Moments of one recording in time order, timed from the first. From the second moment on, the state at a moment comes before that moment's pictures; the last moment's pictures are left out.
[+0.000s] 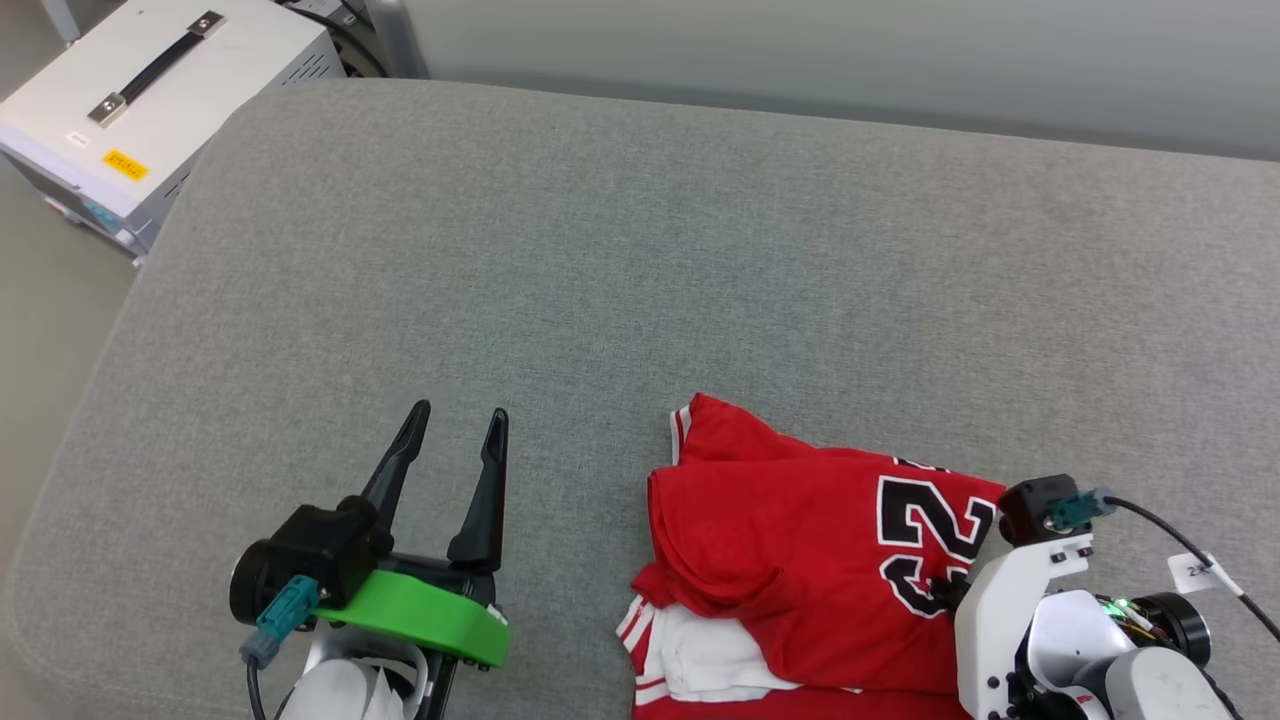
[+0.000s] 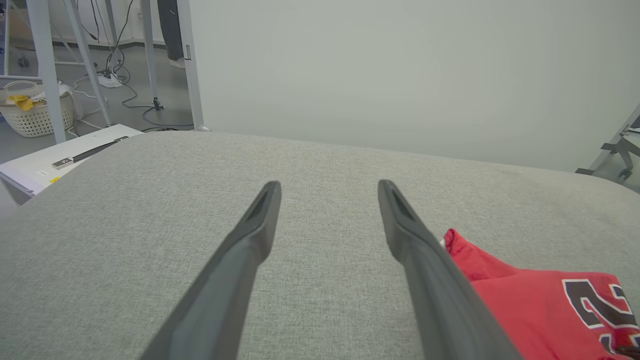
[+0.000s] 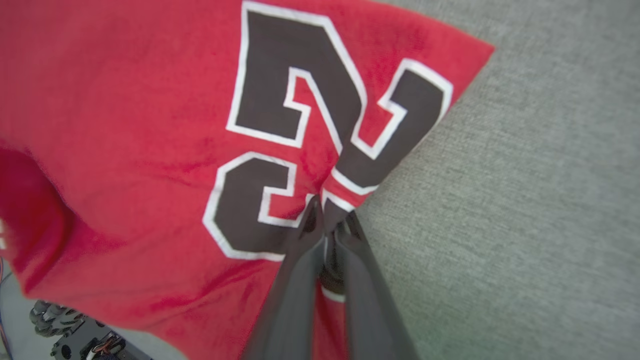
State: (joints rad) left arm -0.07 0.14 -0.18 0.06 -0.30 -0.13 -0.26; right arm -0.05 -0.11 0.11 0.12 0.27 0.13 0.69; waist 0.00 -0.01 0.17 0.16
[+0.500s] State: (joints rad) left arm -0.07 0.15 -0.22 0.04 -0.30 -0.13 -0.26; right arm -0.15 -0.42 0.28 -0.05 0.11 0.13 0.65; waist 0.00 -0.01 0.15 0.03
